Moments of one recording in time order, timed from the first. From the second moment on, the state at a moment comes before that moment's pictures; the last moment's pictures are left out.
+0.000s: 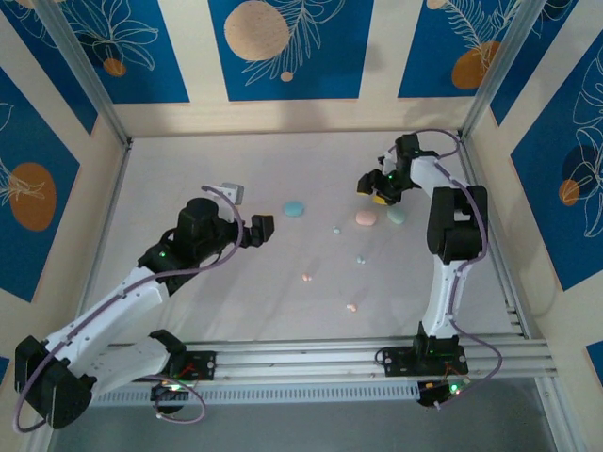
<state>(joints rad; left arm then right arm) -0.61 1.01 0.81 -0.24 -0.01 -0.36 0.03 2.12 1.61 -0.77 -0.51 0.25</state>
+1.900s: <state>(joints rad) -0.61 1.14 0.86 -0.23 0.14 -0.39 0.28 1.98 1.37 -0.83 -0.06 0.16</state>
